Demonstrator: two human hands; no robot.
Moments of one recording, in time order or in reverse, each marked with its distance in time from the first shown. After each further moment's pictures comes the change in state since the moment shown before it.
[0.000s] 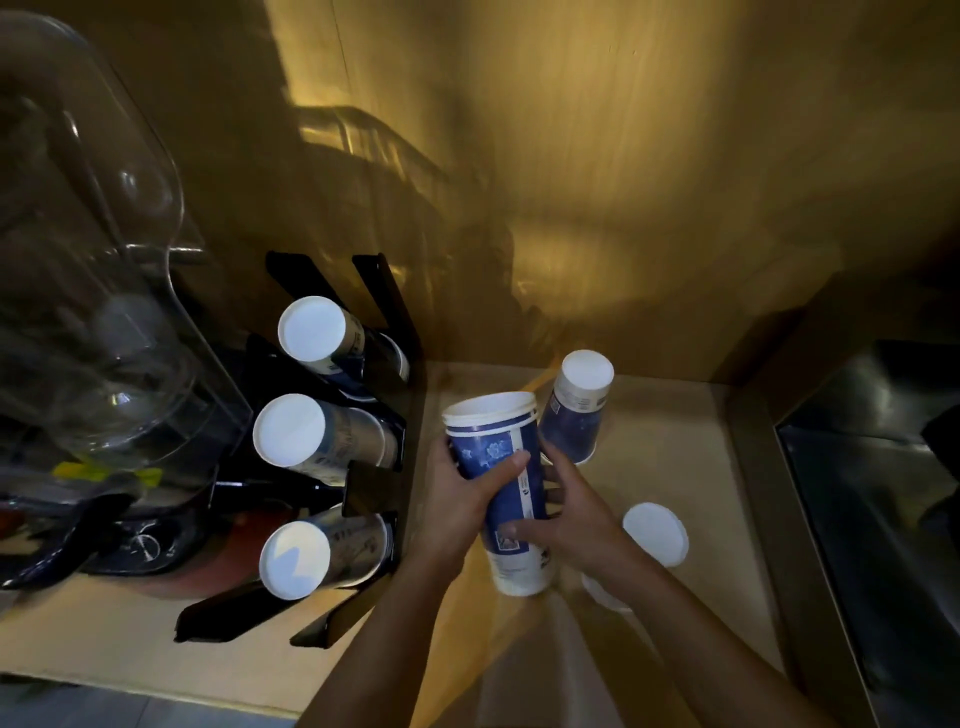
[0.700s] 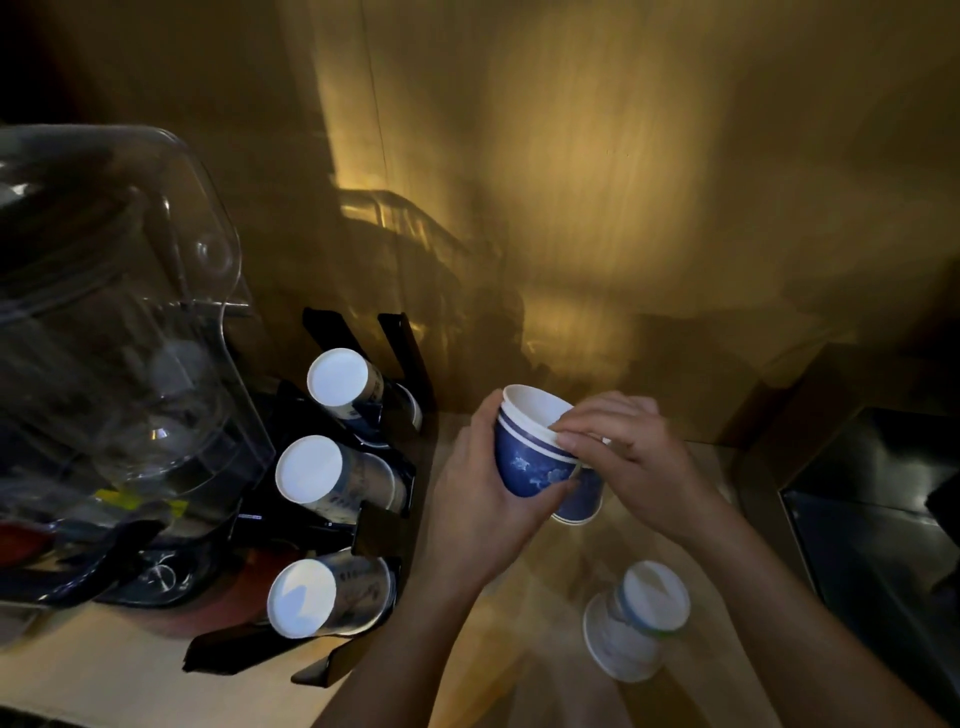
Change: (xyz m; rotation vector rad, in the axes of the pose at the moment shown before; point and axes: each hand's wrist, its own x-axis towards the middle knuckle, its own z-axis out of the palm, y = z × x) left_hand -0.015 0.059 0.019 0.566 0.082 0.539; right_hand -0.011 -0.119 -0.053 -0.560 0.177 -0.734
